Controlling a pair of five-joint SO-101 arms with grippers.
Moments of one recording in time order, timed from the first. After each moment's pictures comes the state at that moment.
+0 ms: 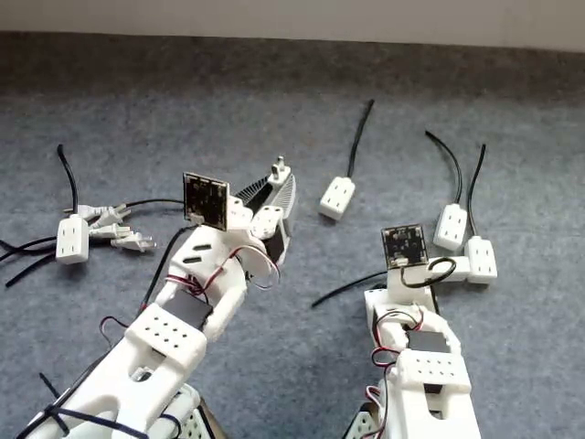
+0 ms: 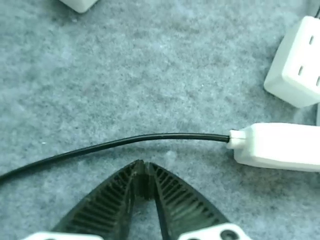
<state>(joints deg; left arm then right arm) 22.5 -46.5 75.2 -11.6 18.1 0.3 -59.5 93.8 25.2 14.9</state>
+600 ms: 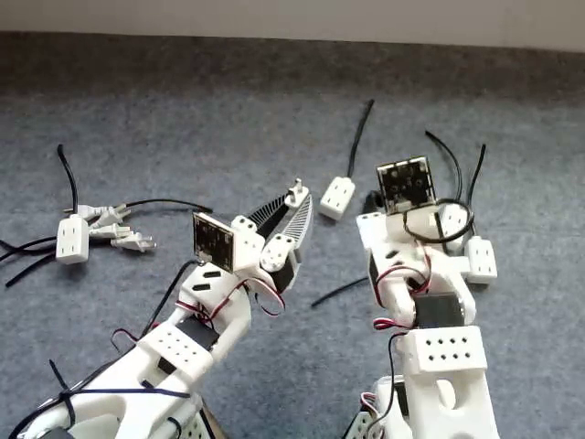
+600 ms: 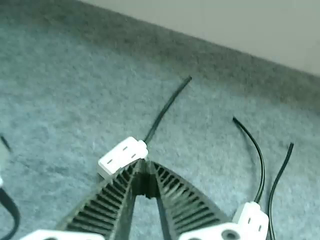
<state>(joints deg) 28.3 -42.5 86.8 -35.7 16.3 -7.3 -59.4 64.9 29.8 15.6</state>
